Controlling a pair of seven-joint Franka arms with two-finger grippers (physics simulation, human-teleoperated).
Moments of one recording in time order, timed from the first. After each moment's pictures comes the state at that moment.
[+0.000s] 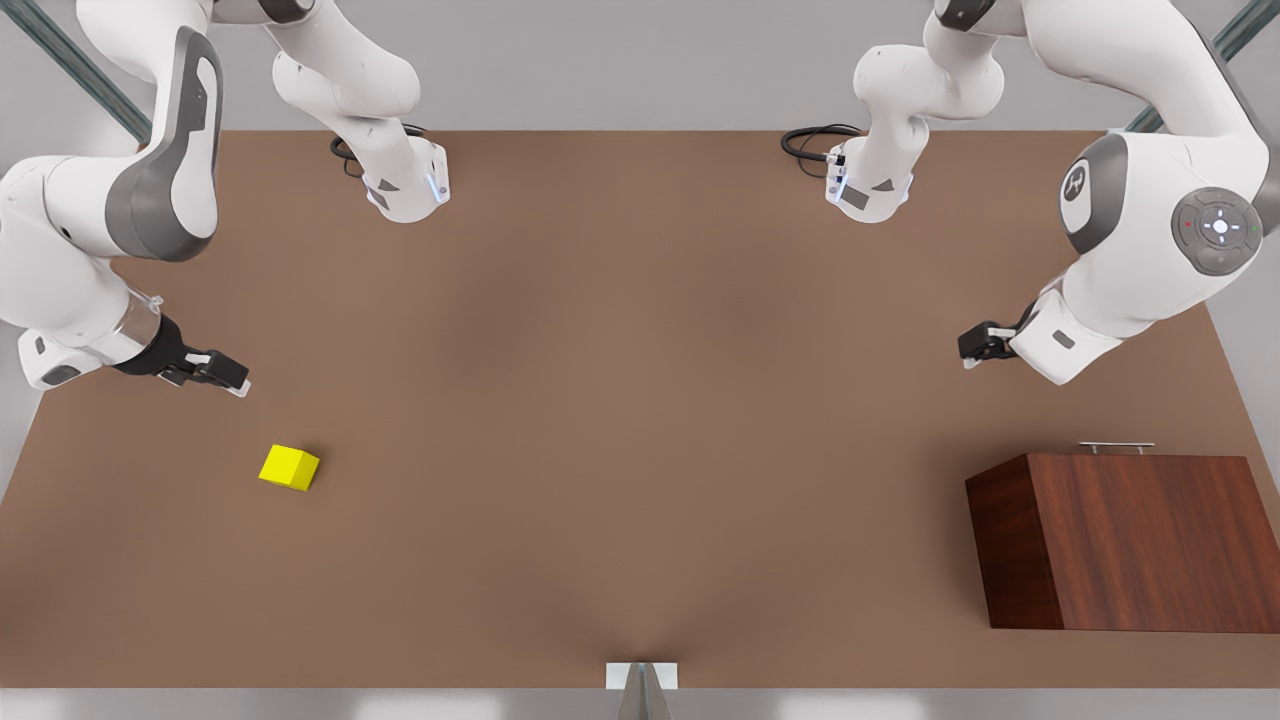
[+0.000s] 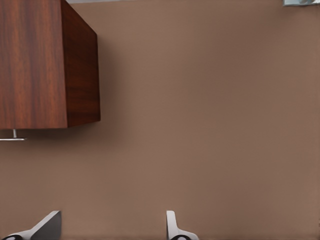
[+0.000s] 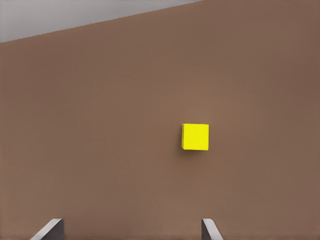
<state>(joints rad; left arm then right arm) -0.20 0.21 0.11 -1.35 -0.01 1.49 -0.05 -0.12 0.16 0.06 -1.52 0.03 1.70 0.13</state>
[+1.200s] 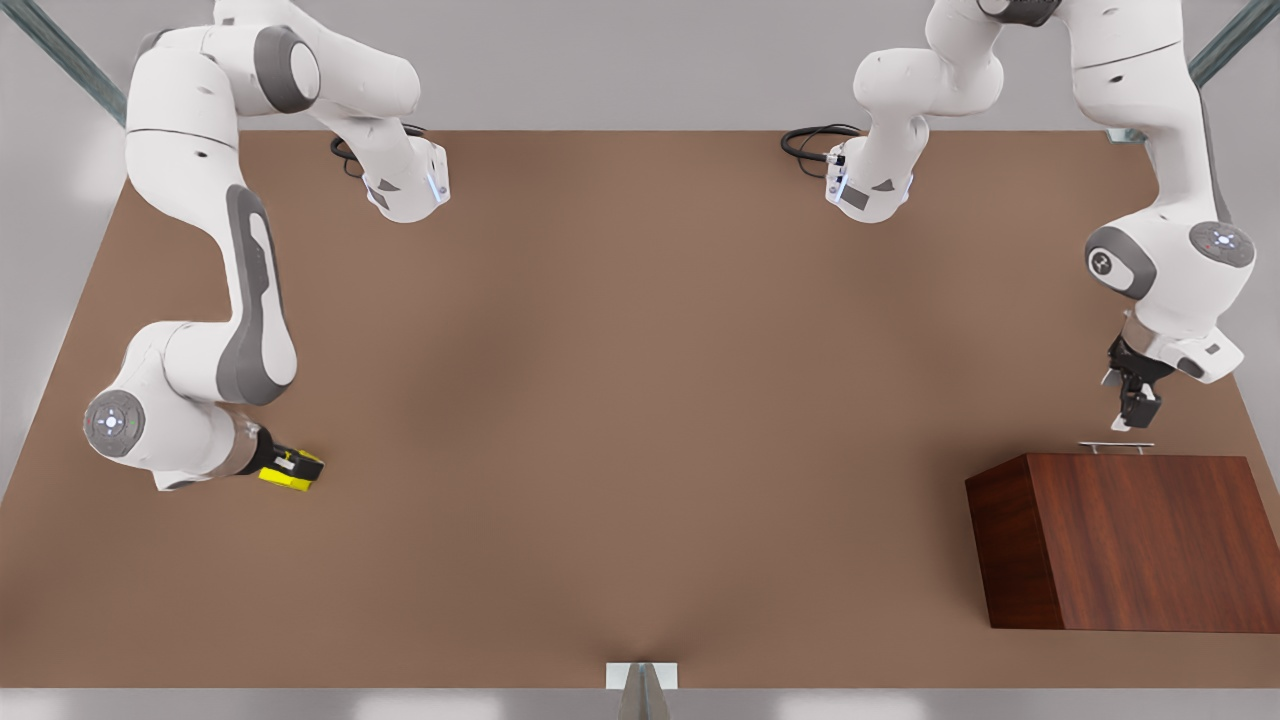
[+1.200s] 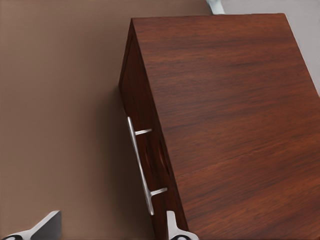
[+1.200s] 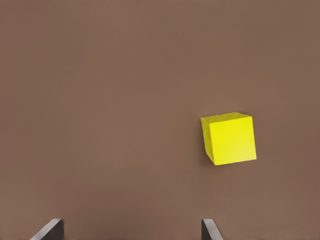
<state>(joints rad) -0.05 0.12 0.43 -2.19 -0.04 2.66 -0.92 -0.10 0.52 0.07 -1.46 0.05 1.85 0.39</state>
